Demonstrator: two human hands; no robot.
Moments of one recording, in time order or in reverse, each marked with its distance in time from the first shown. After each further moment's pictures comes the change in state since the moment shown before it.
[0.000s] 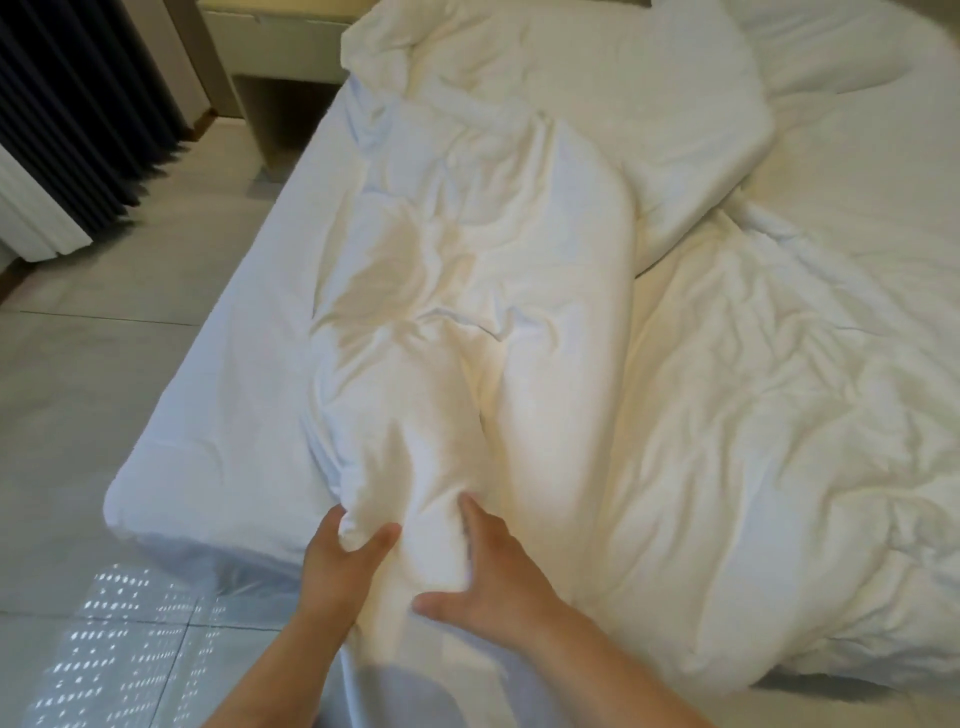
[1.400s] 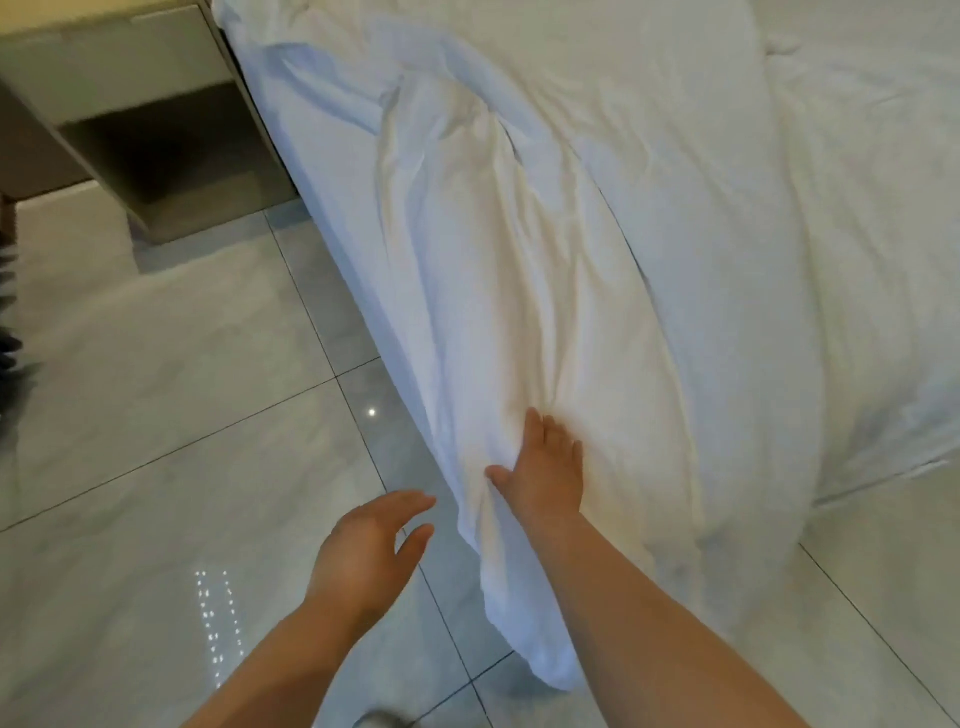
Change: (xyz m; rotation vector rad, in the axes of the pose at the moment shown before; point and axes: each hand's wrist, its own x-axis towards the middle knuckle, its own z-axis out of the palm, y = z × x) left_hand 0.338 -0.009 -0.371 0.855 -0.641 0.824; right_hand 0.270 -0.333 0.205 0.090 0.612 0.601
